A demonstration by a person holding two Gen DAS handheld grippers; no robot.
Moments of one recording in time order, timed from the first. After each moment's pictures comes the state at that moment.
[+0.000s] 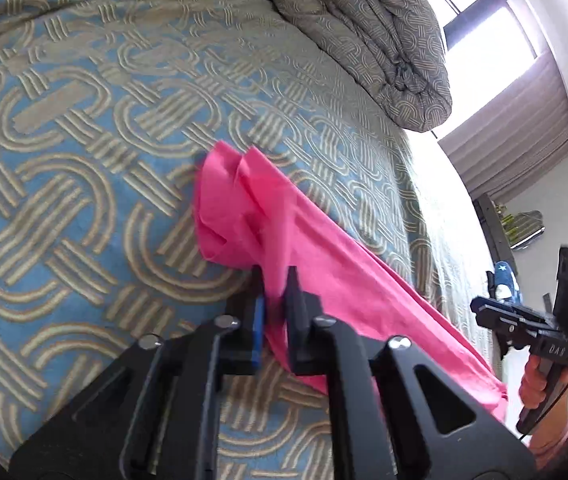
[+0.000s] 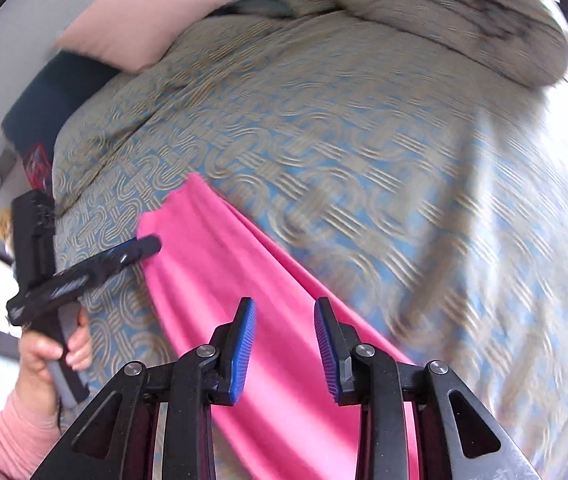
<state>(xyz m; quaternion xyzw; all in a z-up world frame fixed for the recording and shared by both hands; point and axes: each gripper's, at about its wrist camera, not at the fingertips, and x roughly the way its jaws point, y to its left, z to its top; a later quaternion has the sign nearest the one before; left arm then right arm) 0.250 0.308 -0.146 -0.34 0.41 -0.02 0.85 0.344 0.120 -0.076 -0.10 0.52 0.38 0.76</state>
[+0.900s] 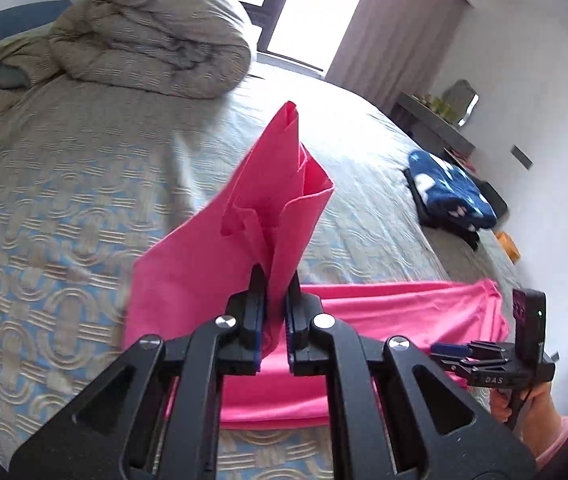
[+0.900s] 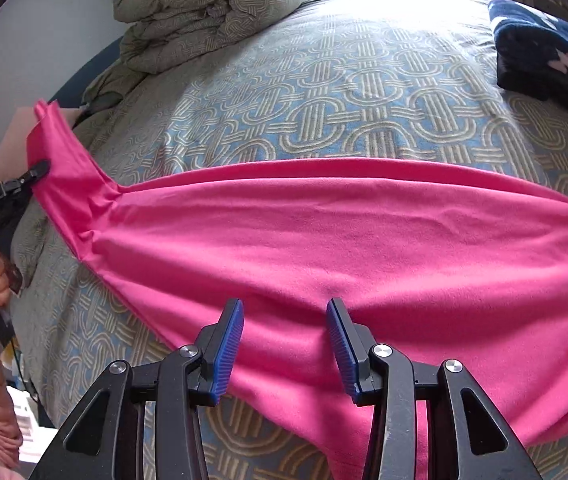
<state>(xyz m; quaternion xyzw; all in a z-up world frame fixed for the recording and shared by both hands) 0.251 0.058 -0.026 -0.11 0.39 -0.19 0.90 0.230 -0.197 -0.105 0.10 0.53 0.19 0.82</state>
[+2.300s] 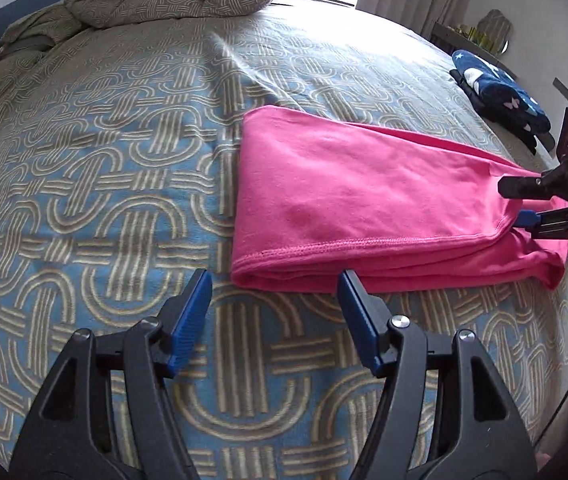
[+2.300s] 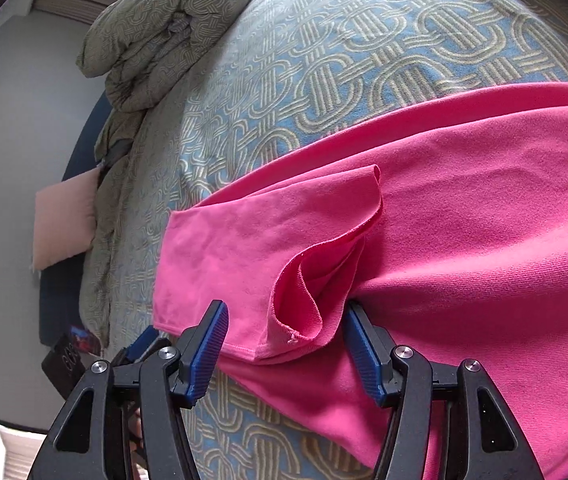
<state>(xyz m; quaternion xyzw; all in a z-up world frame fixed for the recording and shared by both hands) 0.191 0.073 -0.127 -0.01 0.47 -0.11 0.88 0.265 -0.184 -0.133 0.29 0.57 0.21 0.74</state>
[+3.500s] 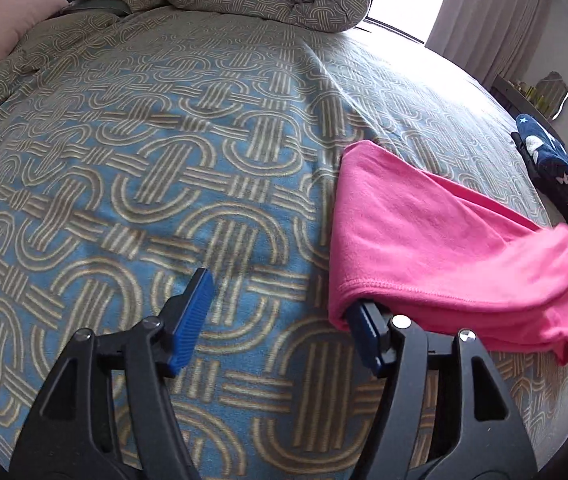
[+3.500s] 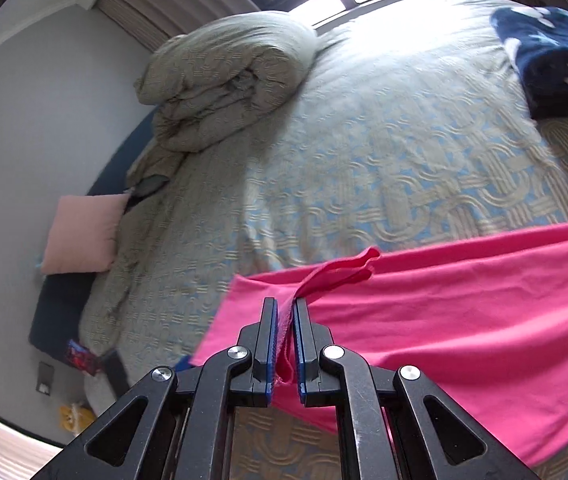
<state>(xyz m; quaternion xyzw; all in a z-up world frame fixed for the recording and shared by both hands) 0.203 0.125 -0.131 -0.09 0.45 0.00 0.89 0.252 -0.164 -0.050 0.24 0.46 0.20 0.83</state>
